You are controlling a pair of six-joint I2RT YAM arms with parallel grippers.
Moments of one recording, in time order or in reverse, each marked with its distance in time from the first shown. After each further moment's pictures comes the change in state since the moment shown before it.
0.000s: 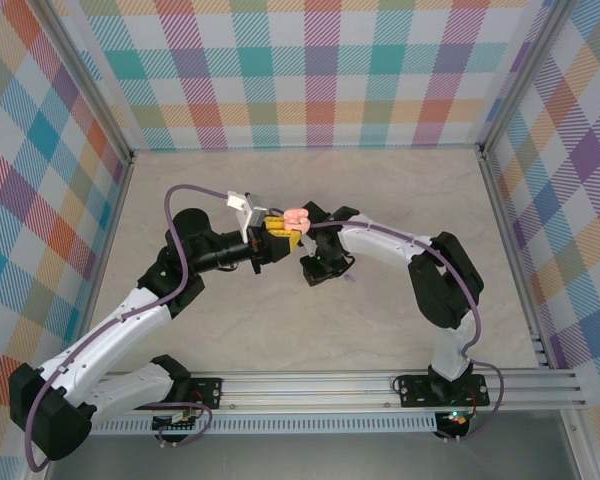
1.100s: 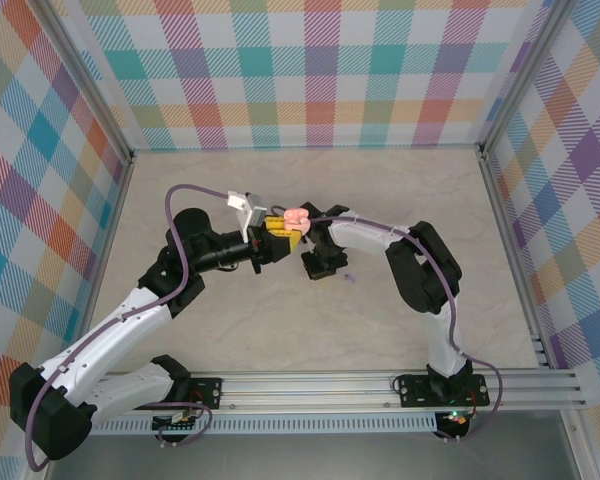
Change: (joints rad) left arm 0.000 0.001 0.000 0.000 0.000 -0.007; right arm -0.041 0.171 0.093 0.016 0.108 0.099
